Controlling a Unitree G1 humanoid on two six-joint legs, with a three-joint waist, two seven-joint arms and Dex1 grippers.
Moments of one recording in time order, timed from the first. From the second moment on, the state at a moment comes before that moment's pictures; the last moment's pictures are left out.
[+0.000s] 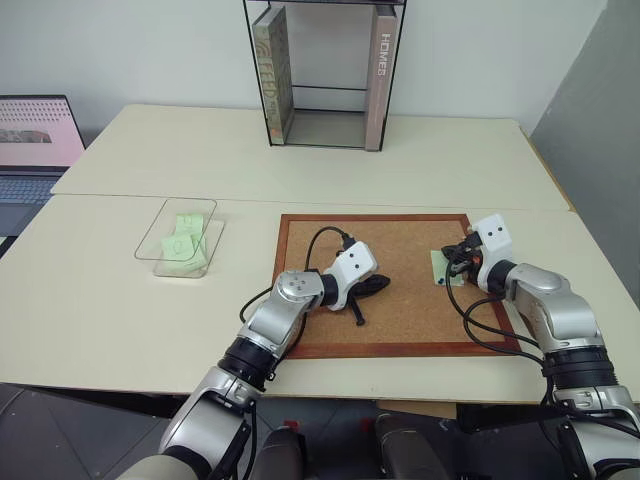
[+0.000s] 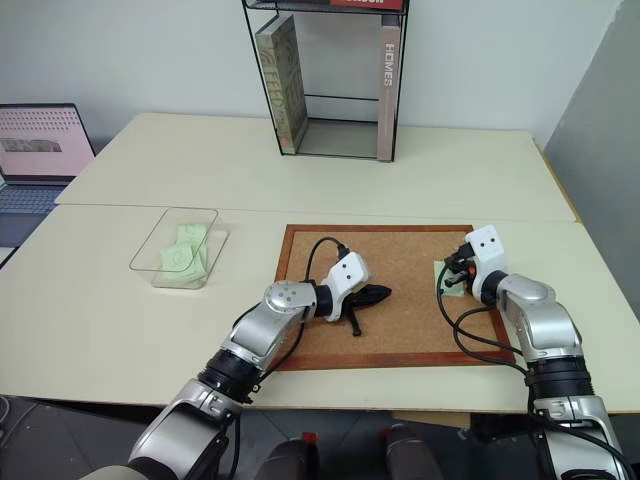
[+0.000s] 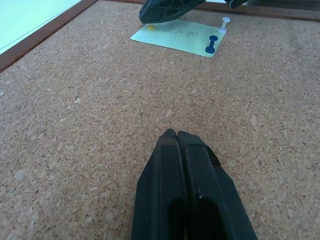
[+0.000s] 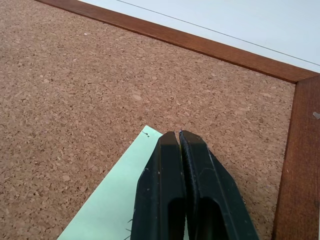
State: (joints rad) left arm -0.59 0.20 -0.36 0.31 -0.02 0.26 -0.79; right arm -0.46 -0.52 -0.03 0.17 0.23 0.54 0.55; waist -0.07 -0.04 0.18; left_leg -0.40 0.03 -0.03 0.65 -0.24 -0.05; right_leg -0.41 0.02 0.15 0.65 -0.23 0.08
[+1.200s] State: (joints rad) left arm -0.60 0.19 -0.38 0.31 0.02 0.28 -0.77; right arm 0.15 -0.85 -0.33 -0.33 0.17 0.66 0.57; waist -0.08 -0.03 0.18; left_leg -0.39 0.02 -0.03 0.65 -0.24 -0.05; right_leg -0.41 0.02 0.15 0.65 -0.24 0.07
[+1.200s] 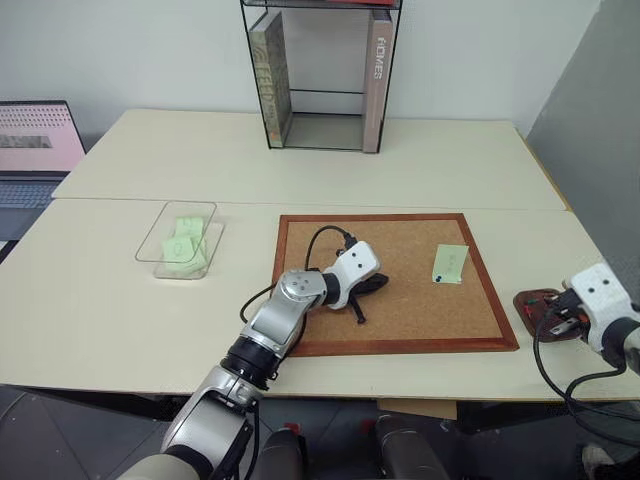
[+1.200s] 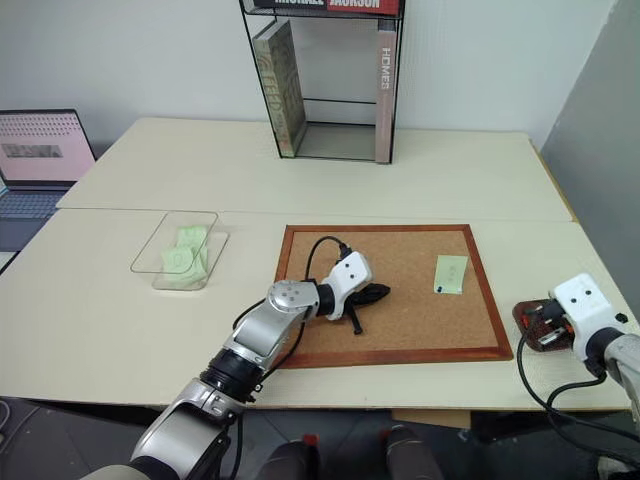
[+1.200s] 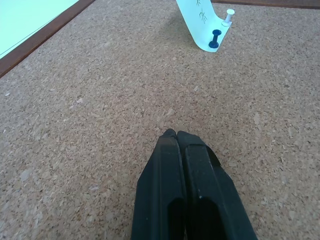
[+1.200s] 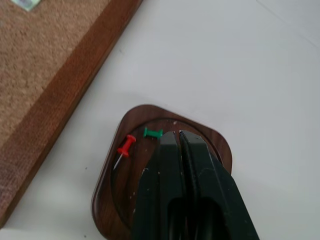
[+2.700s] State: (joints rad) left arm -0.62 0.19 -0.38 0.36 0.02 0.23 -0.78; right arm -0.07 -0.50 -0.11 -0.29 0.22 0.59 0.43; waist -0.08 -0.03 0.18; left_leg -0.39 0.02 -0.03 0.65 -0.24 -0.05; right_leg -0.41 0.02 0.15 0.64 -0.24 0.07
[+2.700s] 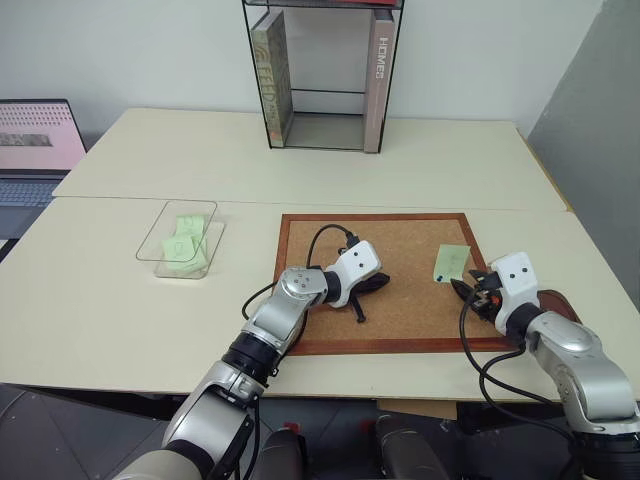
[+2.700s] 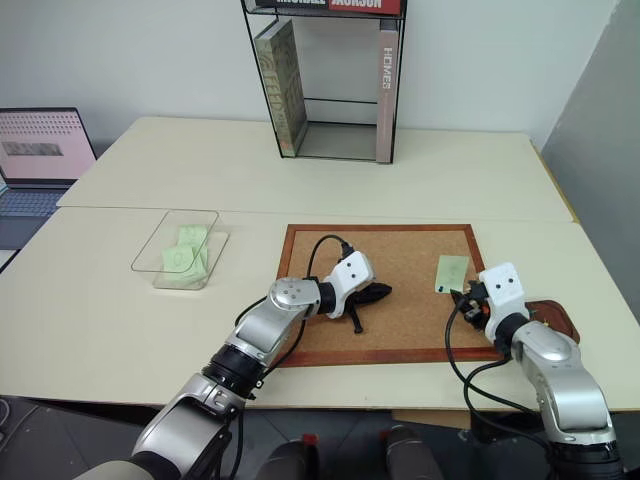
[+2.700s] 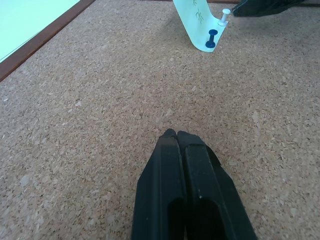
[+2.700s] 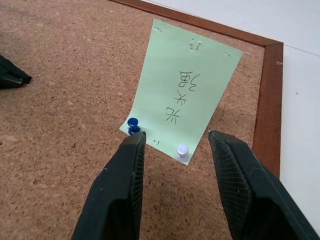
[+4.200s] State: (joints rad) left arm -0.62 0.21 -0.38 0.34 0.02 0.25 -0.78; right arm 0.15 -0.74 -0.36 -0.41 0.20 0.61 0.47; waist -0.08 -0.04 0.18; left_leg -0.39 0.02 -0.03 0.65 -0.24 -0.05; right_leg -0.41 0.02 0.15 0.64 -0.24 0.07
